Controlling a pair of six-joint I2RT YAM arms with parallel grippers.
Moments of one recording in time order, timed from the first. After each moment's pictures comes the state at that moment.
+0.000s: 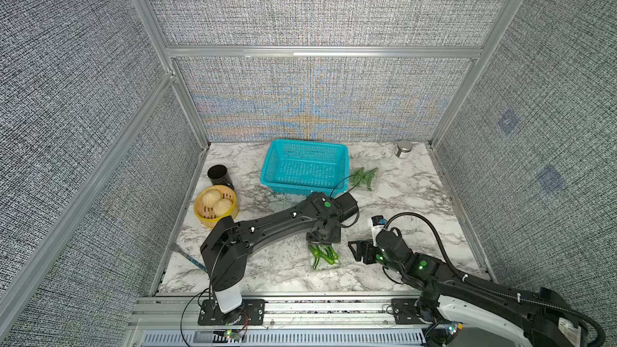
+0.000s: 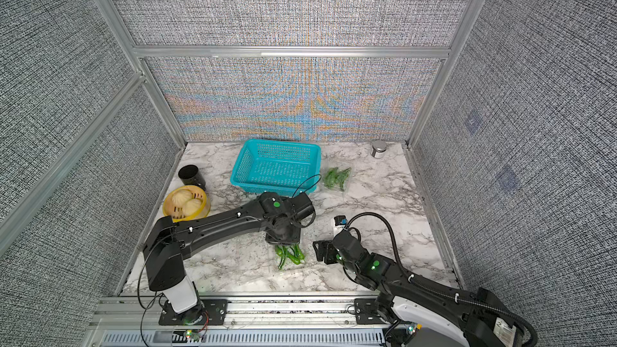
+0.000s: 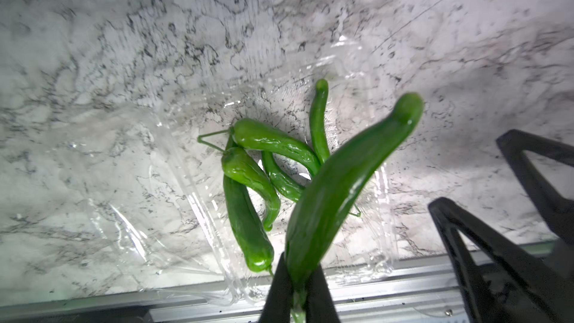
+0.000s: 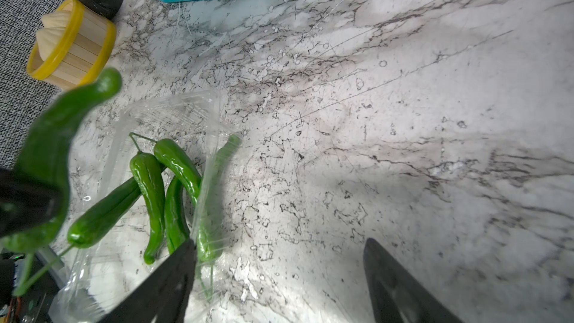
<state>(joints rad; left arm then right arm) -1.06 1.74 1.50 -1.18 -0.04 -0.92 0.88 0.86 0.28 -0.09 0.16 0.70</state>
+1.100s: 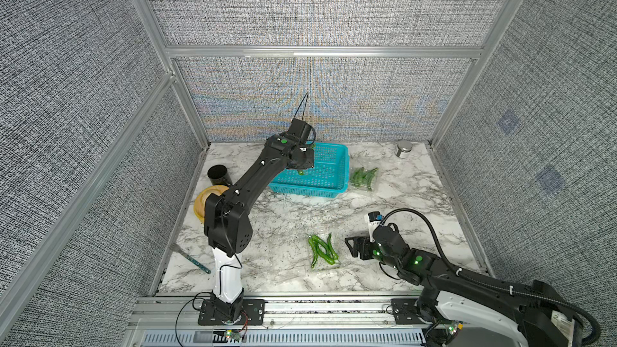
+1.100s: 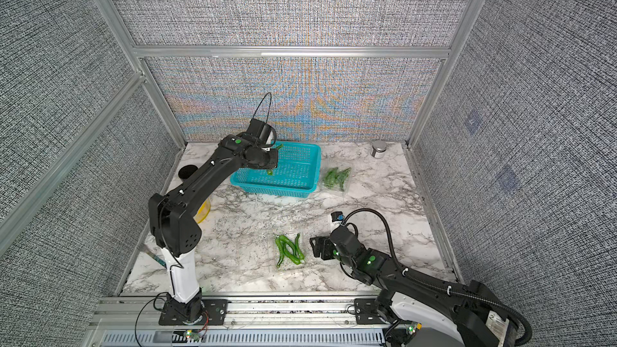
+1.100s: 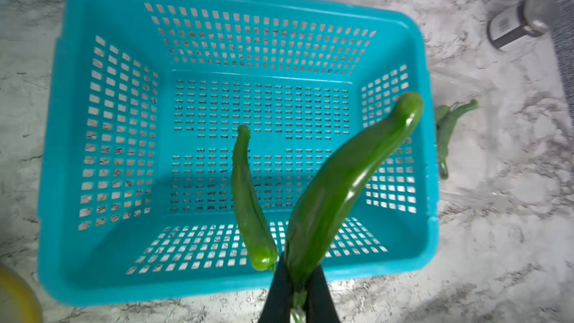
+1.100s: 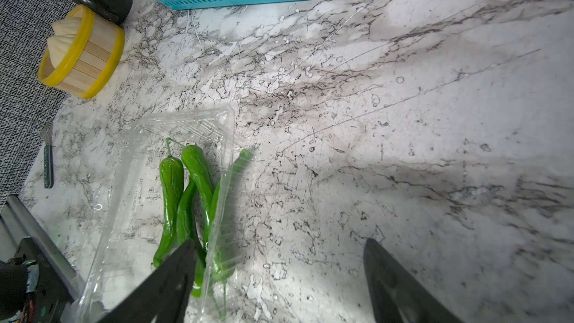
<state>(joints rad) -0.53 2.01 1.95 -0.93 -0.02 -0.38 0.85 0.95 0.34 -0.05 0.12 0.69</state>
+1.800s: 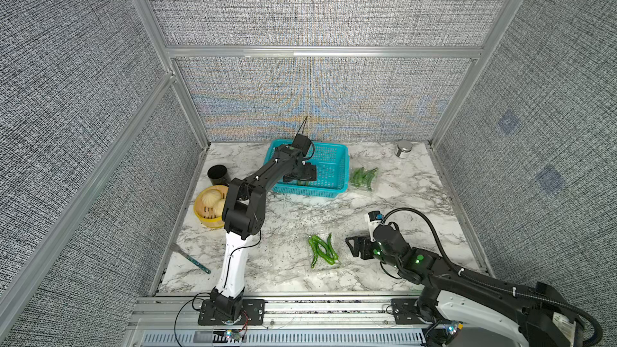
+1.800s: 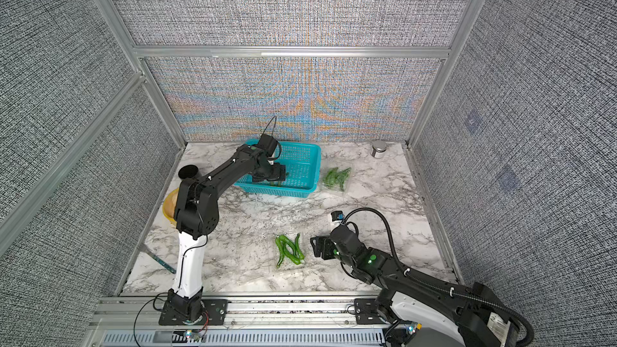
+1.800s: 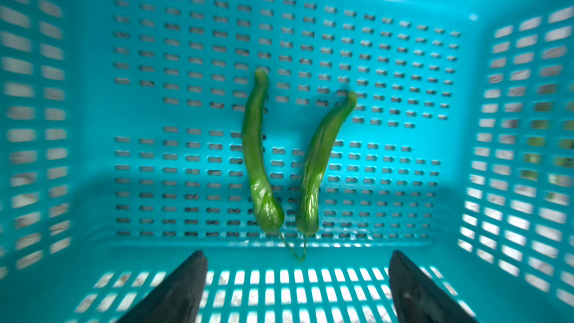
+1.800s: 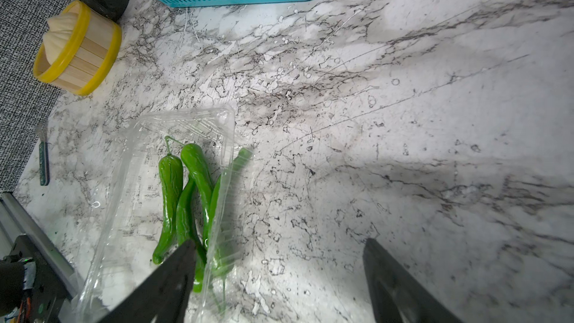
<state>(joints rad) -0.48 2.20 1.95 -0.92 0.02 -0.42 0.85 0.94 0.35 -0.09 0.12 0.68</state>
